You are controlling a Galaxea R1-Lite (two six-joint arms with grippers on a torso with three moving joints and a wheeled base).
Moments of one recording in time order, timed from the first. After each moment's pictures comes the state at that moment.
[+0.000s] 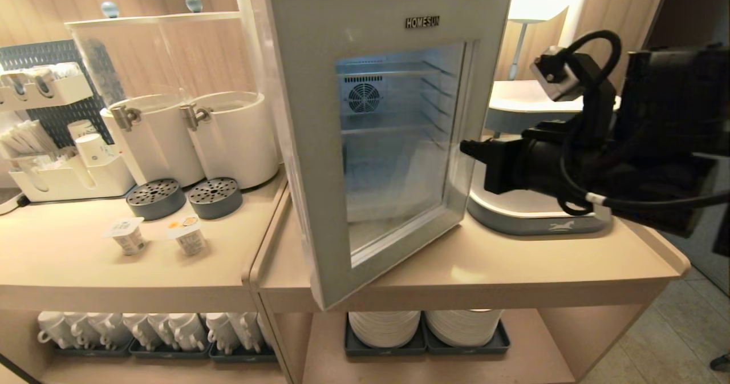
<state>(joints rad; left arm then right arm) 0.01 0.00 0.00 0.00 0.00 -0.01 0.61 1.61 -1.07 -0.39 -0.11 0.09</state>
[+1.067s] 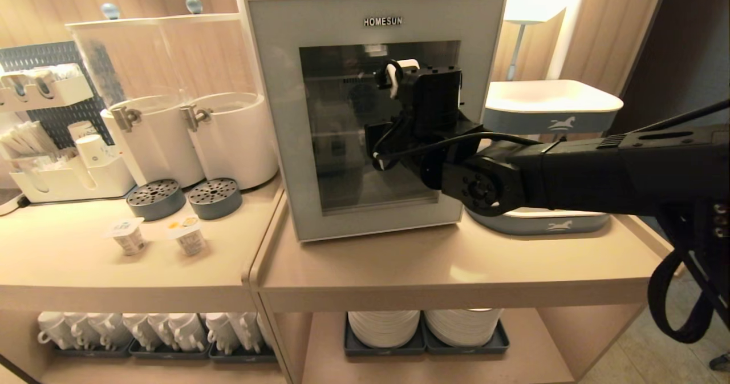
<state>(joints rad) 0.01 0.00 0.00 0.00 0.00 -0.01 0.68 2.24 -1.84 -0.32 -0.45 -0.04</state>
